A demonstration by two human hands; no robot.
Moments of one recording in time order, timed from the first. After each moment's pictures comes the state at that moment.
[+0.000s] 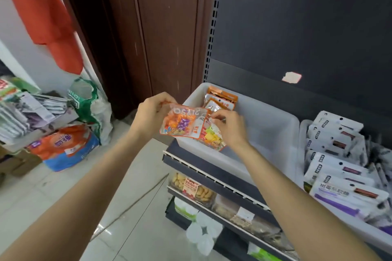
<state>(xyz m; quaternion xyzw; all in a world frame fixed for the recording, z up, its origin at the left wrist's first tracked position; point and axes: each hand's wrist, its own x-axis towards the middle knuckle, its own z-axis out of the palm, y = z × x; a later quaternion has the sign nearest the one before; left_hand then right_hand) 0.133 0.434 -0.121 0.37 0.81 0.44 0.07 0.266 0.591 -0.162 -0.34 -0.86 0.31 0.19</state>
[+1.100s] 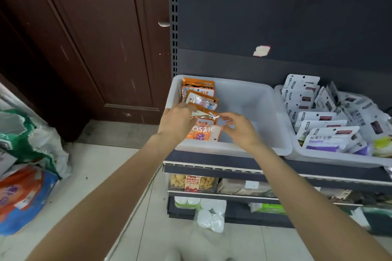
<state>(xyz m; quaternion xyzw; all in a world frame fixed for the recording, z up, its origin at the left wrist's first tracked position) 0.106 0.505 -0.168 0.63 0.76 0.13 0.07 0.277 0.565 -0.174 -0.52 -0.78 0.32 0.13</state>
